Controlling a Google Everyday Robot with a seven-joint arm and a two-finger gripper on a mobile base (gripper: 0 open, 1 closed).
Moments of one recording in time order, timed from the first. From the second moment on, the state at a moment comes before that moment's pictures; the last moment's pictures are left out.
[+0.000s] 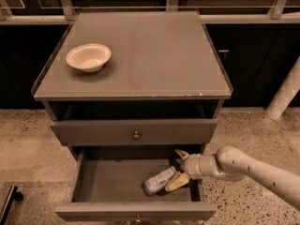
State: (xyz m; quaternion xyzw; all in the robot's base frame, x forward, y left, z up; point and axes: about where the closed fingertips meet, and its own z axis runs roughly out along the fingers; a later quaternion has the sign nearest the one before) arm 0.544 -0.114 0.421 -0.49 0.74 0.29 0.37
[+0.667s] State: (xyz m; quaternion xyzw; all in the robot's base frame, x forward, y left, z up) arm 0.546 -0.099 0.403 -0.48 0.75 0.27 0.37
